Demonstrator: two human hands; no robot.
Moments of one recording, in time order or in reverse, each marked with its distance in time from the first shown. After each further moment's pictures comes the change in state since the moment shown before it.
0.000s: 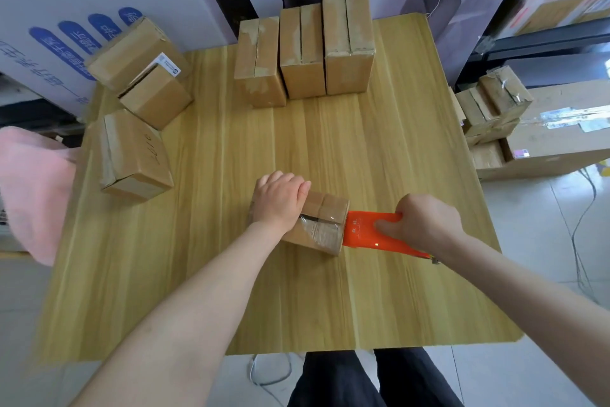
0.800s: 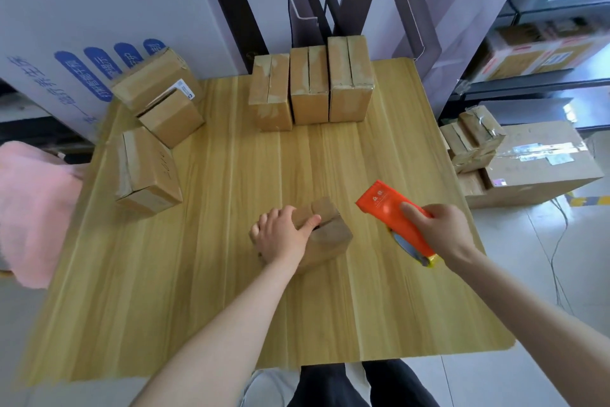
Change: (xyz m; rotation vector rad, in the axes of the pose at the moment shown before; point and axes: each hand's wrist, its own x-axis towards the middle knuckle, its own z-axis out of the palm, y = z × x) left_hand -0.048 0.014 -0.007 -0.191 -0.084 -0.508; right_hand -0.022 0.015 0.000 0.656 0.264 0.182
